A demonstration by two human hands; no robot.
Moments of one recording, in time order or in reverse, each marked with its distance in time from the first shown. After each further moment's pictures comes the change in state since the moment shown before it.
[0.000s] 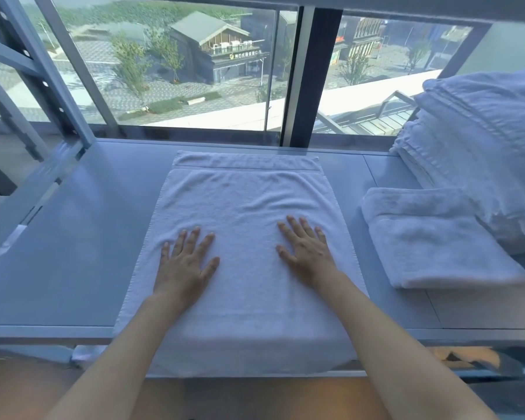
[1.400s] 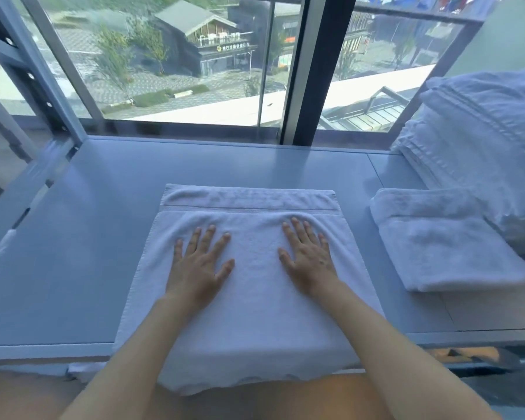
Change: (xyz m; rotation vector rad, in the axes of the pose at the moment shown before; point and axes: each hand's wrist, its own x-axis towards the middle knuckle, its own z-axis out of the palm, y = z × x) left_hand 0.017 0.000 -0.002 0.005 -0.031 0.097; right_hand 0.001 -0.031 0.017 0.004 0.034 0.115
